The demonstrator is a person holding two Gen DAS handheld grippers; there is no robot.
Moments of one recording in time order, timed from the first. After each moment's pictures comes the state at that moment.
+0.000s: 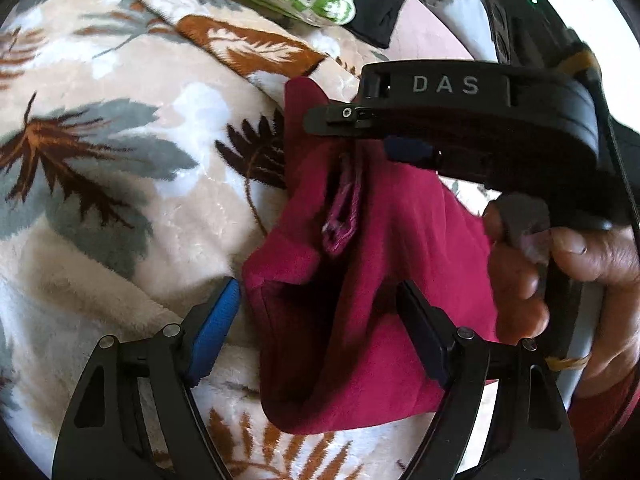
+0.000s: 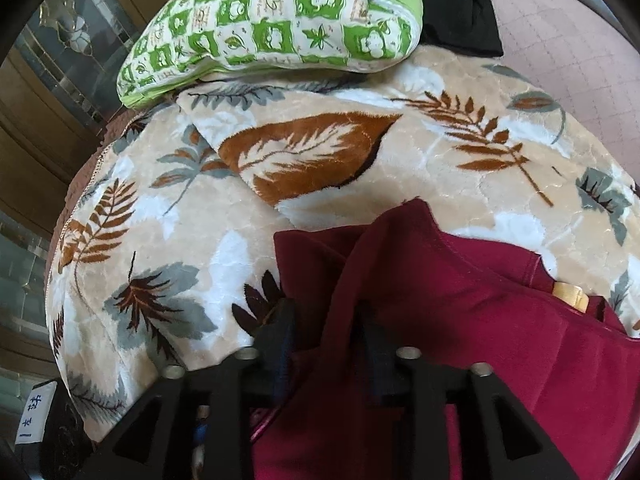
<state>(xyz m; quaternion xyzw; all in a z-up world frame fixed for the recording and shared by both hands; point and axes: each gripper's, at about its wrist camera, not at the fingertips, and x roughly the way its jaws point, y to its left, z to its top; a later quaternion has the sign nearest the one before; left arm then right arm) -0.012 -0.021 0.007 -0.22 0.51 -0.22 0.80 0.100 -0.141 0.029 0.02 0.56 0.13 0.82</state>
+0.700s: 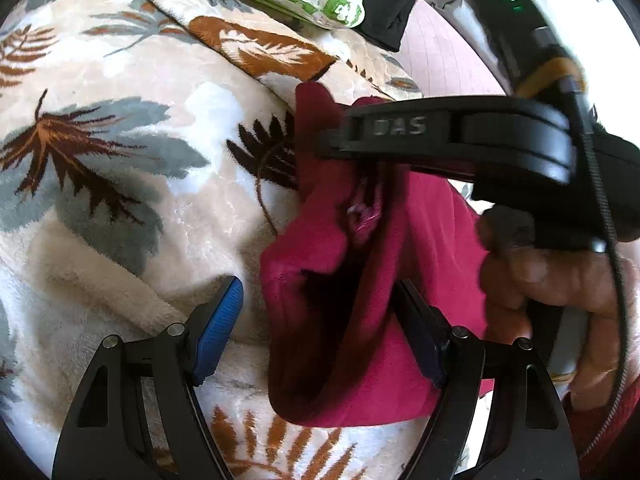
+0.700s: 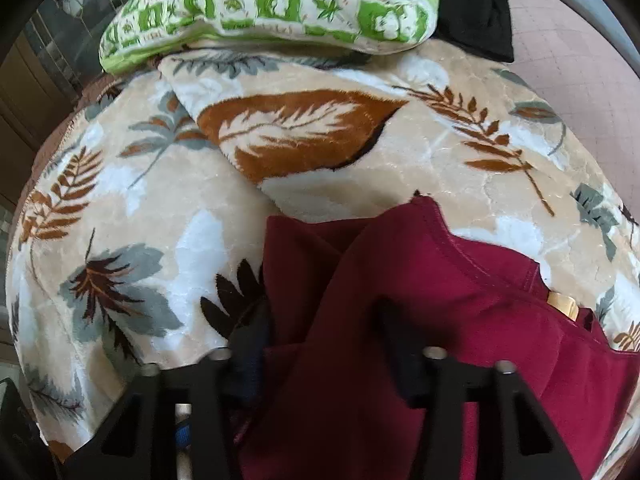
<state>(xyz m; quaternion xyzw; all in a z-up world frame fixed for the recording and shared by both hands) -0.016 -0.025 0.010 -0.20 0.51 -0.20 0.81 0.100 -0.130 0.015 -0.05 0.56 0.10 0.82</state>
